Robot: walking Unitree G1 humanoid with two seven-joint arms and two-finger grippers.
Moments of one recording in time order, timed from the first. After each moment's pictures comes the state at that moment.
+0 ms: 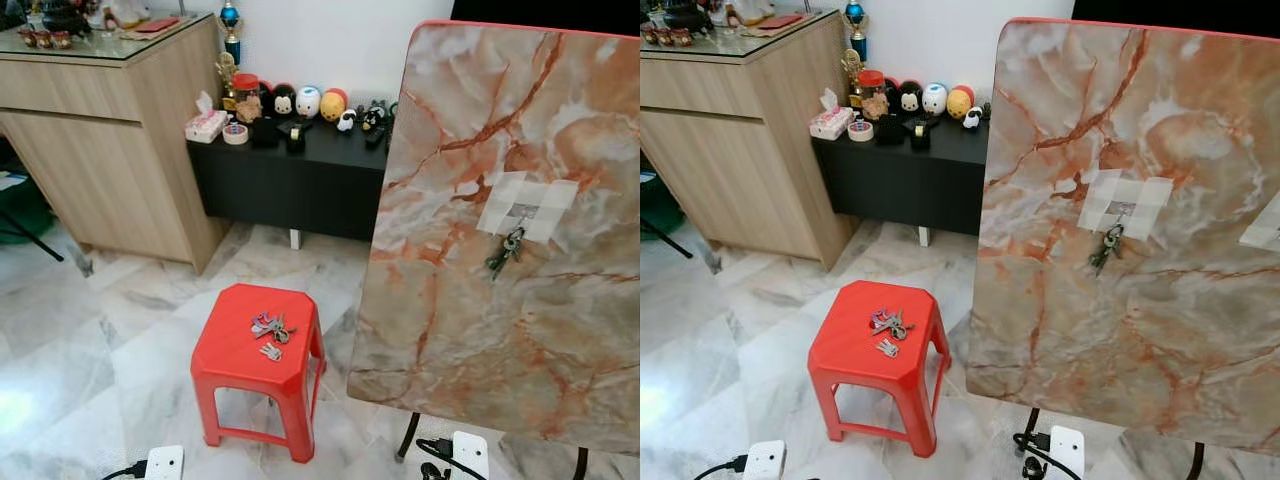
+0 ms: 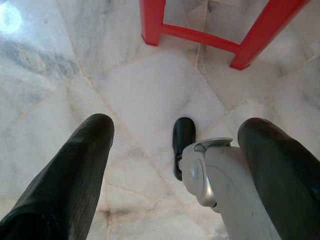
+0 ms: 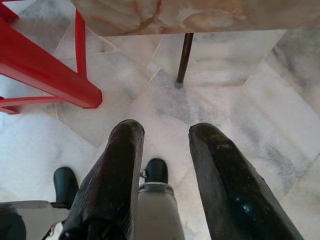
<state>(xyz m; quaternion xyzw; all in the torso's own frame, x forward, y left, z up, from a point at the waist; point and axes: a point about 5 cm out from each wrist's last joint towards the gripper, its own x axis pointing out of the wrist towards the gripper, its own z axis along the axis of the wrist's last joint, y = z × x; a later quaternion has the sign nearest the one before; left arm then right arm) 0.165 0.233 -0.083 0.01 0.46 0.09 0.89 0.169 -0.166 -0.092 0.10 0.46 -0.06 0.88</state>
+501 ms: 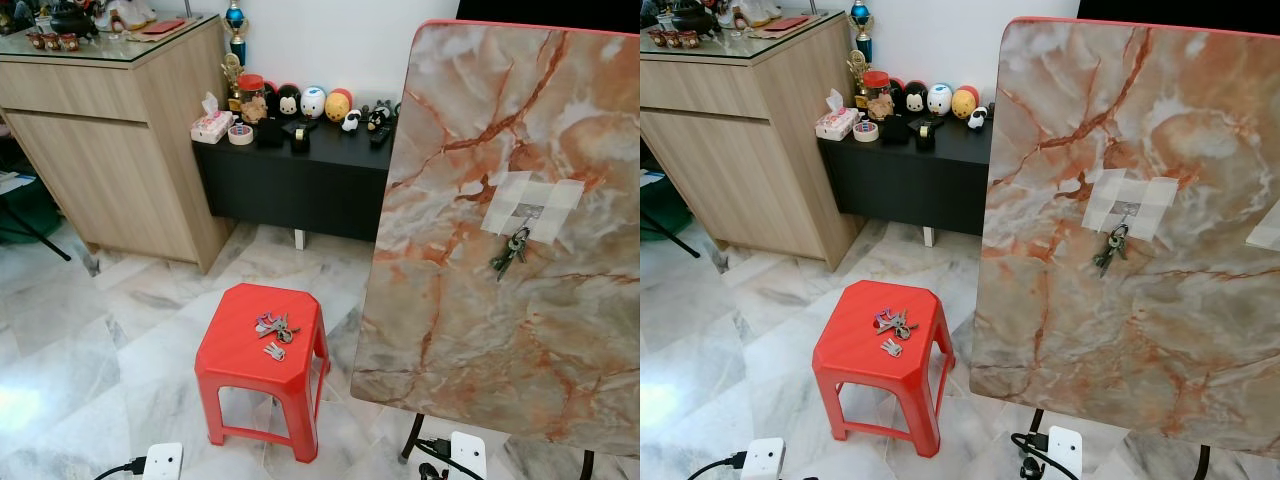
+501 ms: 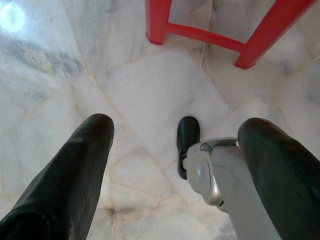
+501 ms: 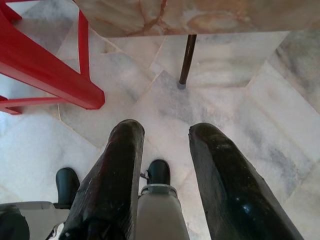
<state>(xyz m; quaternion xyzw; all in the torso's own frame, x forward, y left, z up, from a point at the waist) 0.169 0.237 -0.081 0.01 0.46 0.09 0.88 0.173 -0.165 -0.091 0.10 0.46 -0.06 0.88</state>
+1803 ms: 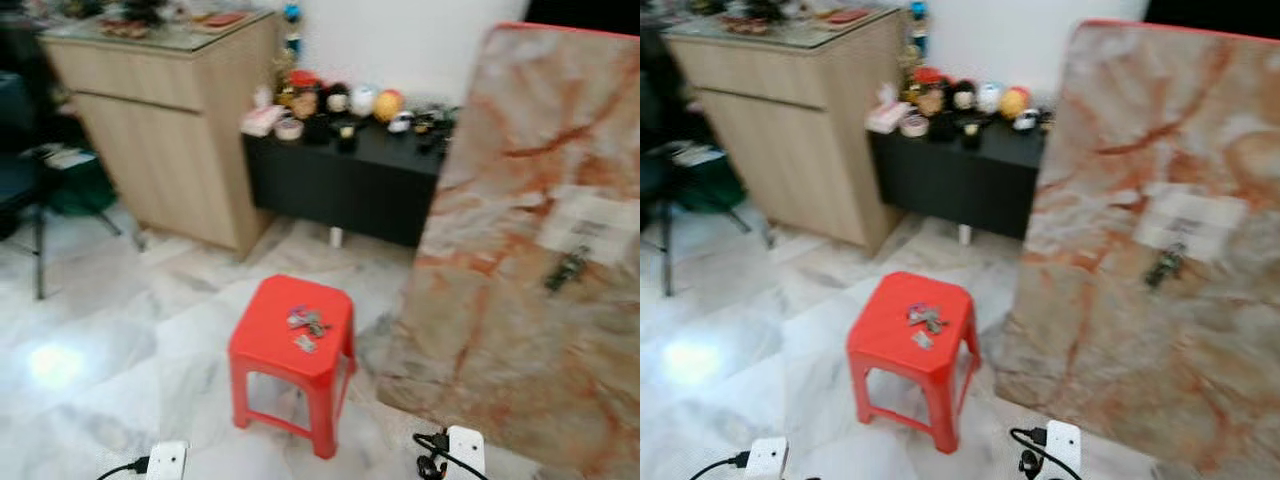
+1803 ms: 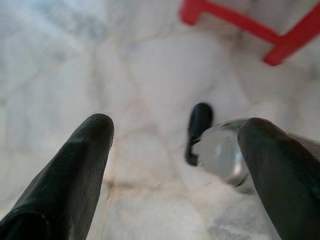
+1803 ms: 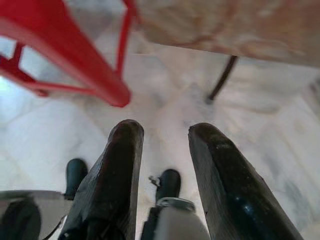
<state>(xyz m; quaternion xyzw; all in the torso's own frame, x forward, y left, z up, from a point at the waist) 0.165 0.236 -0.083 0.02 0.46 0.09 0.88 0.175 -0.164 -0.089 0.10 0.45 -0.05 0.89</state>
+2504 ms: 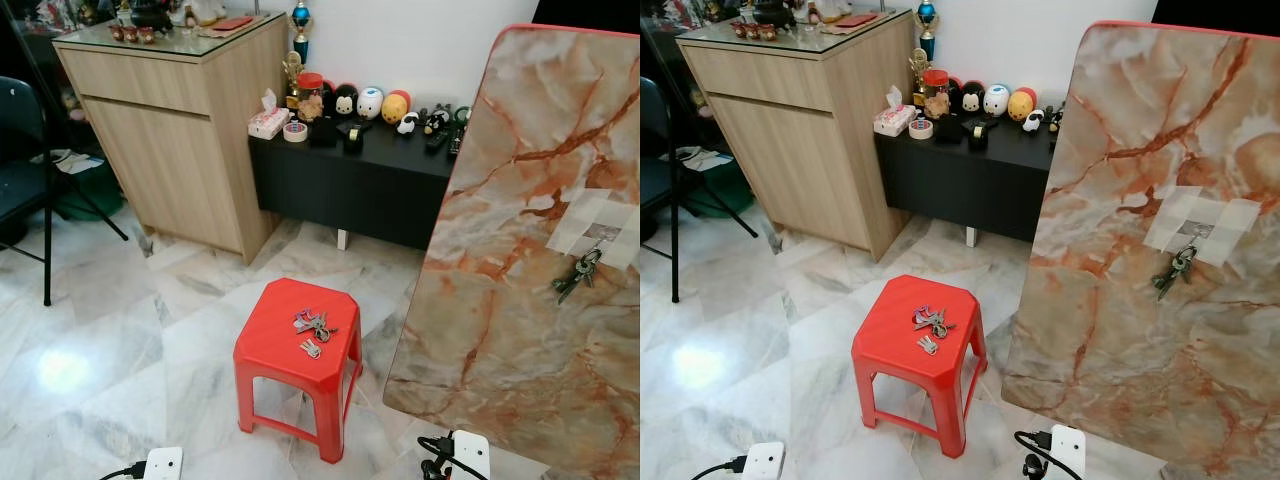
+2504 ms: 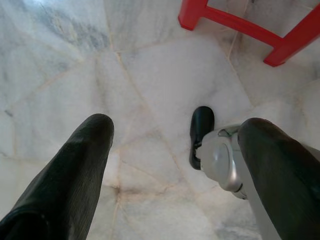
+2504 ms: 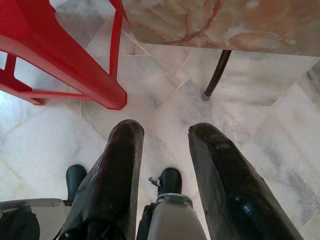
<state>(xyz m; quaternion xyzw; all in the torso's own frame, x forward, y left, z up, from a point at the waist) 0.162 0.232 -0.085 0.02 0.47 0.09 0.88 0.170 -0.171 -0.091 0.11 0.45 -0.07 0.88</state>
